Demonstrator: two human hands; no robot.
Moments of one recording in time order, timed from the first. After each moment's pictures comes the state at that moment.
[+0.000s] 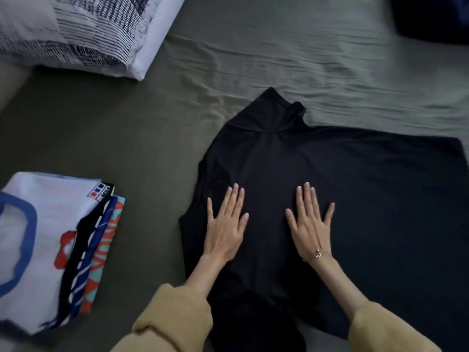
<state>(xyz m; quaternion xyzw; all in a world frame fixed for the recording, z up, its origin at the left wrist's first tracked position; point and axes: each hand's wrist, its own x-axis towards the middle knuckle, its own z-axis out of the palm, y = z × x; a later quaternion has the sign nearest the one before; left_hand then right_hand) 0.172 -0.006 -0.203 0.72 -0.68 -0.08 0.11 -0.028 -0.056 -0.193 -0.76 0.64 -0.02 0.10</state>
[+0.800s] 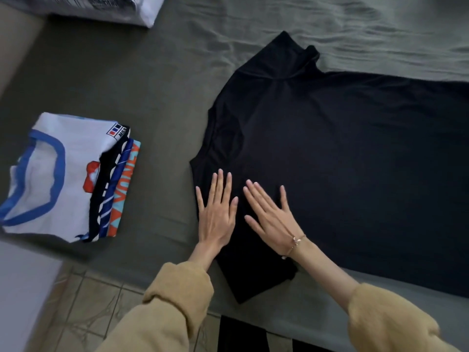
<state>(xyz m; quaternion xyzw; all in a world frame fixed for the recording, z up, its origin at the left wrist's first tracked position) 0.167 0.098 -0.190 0.78 -0.61 -0.12 0.10 0.007 0.054 -0.177 -0.90 0.40 -0.01 0.16</state>
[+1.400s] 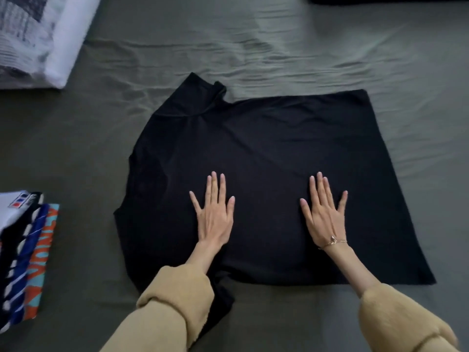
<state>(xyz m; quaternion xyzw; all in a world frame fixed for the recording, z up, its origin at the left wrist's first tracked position) 0.048 -0.002 -0.185 0.73 -0.67 -0.15 0.04 -0.201 -0.011 -0.185 -0.69 0.71 -0.02 0.12</state>
